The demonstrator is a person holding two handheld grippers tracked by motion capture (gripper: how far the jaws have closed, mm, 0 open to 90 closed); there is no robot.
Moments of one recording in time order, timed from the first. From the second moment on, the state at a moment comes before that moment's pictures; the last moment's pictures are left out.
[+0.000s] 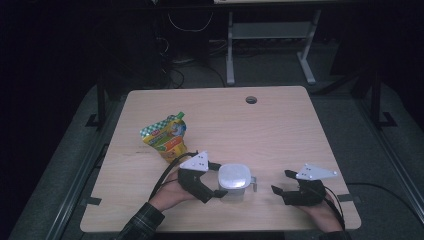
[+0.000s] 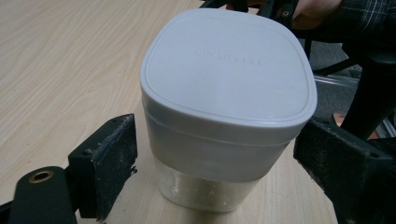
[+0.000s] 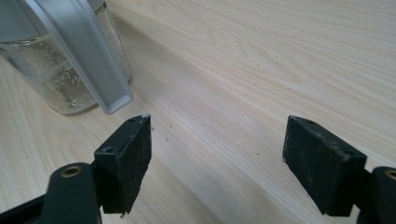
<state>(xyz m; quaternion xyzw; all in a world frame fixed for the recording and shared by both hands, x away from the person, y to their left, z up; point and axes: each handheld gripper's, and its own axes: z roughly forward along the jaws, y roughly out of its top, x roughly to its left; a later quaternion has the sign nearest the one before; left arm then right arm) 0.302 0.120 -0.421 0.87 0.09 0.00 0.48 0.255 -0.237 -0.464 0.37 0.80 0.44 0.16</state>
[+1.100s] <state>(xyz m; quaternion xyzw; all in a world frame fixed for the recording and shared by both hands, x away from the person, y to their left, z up) 0.301 0.124 -0.417 0.87 0.08 -0.01 0.49 0.256 -0.236 -0.465 0.37 0.81 0.43 0.15</state>
